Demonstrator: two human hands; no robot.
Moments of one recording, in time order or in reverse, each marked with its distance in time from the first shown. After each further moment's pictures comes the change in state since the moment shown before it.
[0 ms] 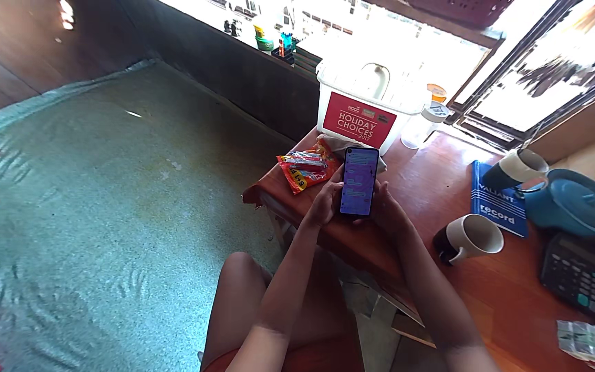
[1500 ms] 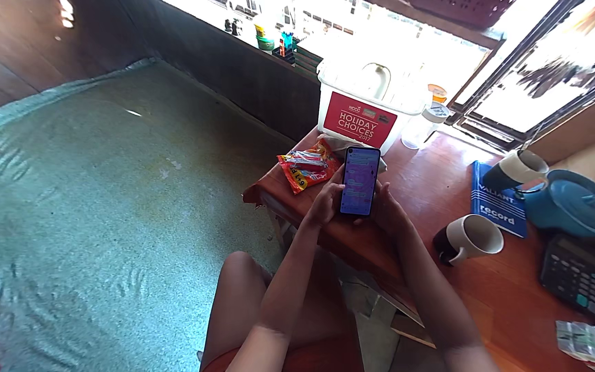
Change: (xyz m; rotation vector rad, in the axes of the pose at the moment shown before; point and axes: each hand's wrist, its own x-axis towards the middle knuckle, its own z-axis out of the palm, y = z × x) left_hand 0.000 0.001 0.001 0.019 0.000 -0.005; right_hand 0.000 0.003 -0.002 0.022 -0.016 -0.049
